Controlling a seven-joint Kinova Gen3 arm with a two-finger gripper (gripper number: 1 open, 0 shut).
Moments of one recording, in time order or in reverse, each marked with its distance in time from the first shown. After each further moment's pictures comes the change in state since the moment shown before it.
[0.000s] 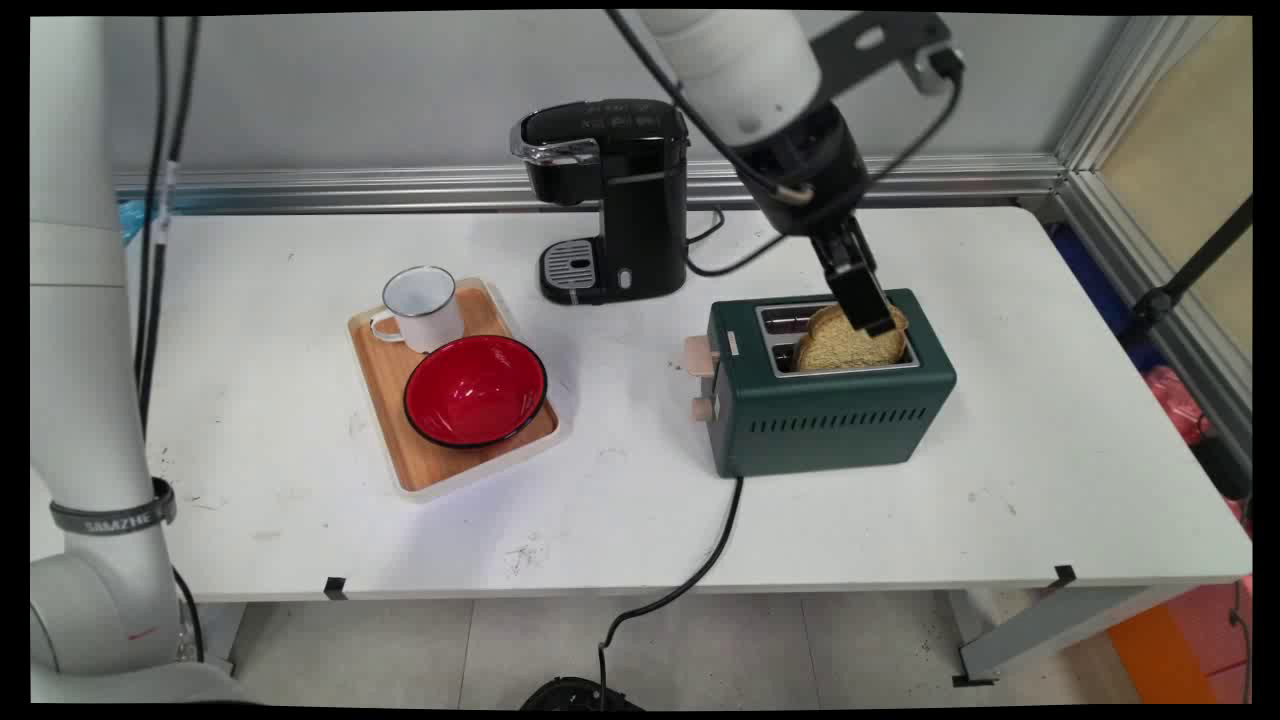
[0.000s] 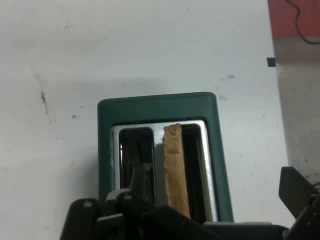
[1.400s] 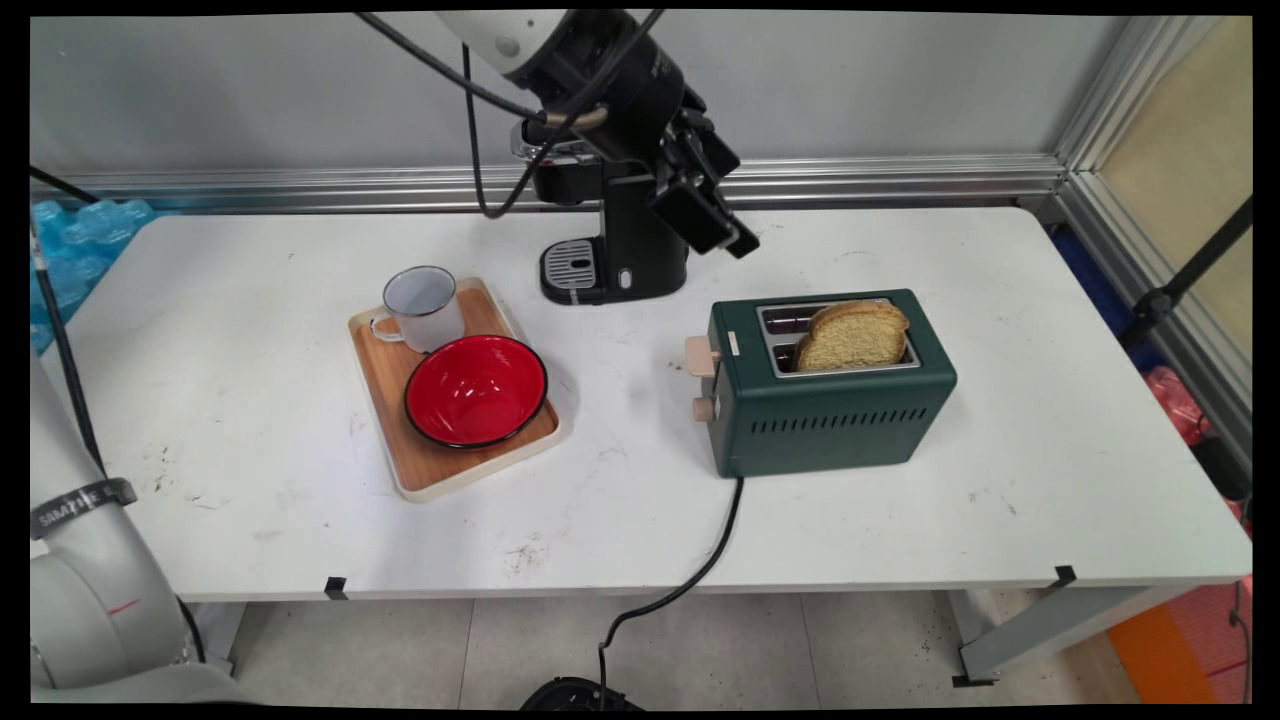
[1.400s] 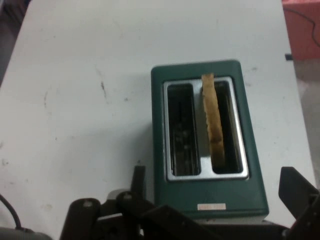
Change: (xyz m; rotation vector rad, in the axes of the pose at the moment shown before) arm -0.093 -0.004 -0.104 0.098 0.121 0.016
